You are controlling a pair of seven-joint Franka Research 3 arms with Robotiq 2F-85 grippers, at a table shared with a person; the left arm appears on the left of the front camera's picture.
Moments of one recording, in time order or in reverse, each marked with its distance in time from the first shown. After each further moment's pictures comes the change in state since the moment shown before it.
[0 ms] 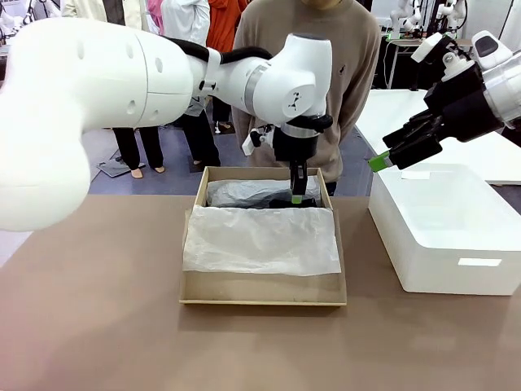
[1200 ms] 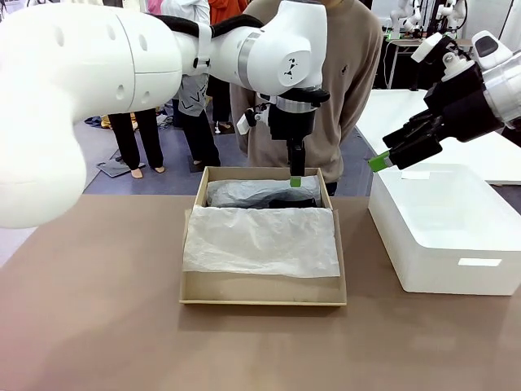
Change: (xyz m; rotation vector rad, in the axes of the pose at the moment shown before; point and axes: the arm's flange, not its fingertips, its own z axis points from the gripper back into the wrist) left arm 0.010 -0.010 0.040 0.019 0.021 0.010; right arm 0.000 0.000 0.000 0.000 0.000 0.000
